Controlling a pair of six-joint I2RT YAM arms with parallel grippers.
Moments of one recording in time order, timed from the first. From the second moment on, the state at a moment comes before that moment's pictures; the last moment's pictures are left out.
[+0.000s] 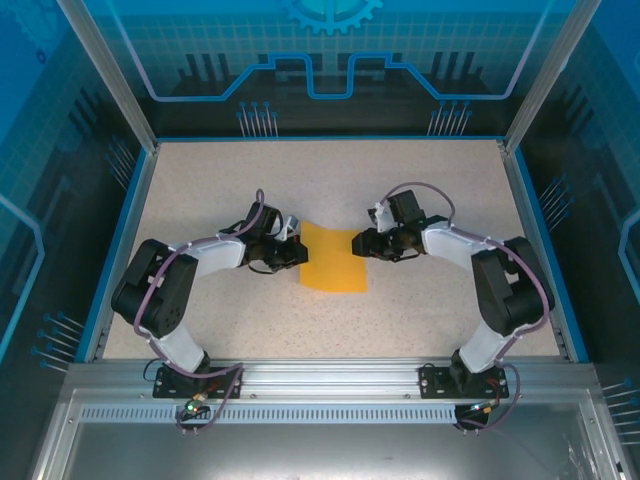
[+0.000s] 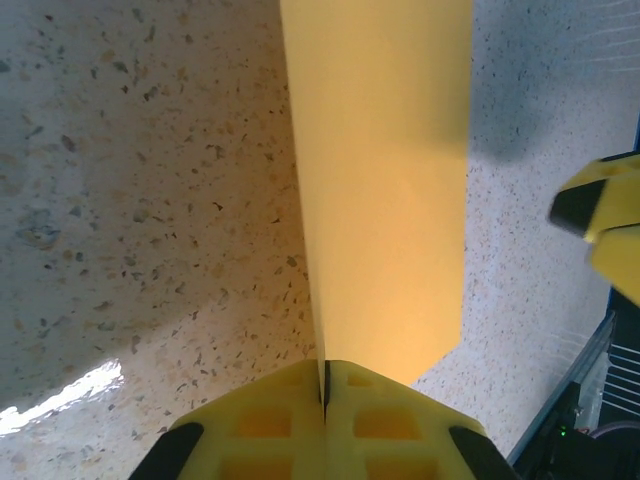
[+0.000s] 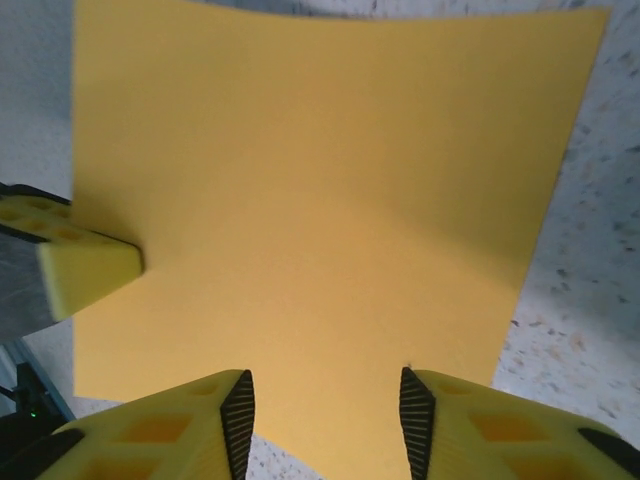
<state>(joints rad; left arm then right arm) -0.37 1.69 0.85 -0.14 0.58 -0.63 0.37 1.70 0.96 -0.32 -0.55 0.42</state>
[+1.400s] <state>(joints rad) -0.48 1.75 0.94 -0.03 0.69 -0.75 0.43 1.80 0.97 -0.30 -0.51 0.39</state>
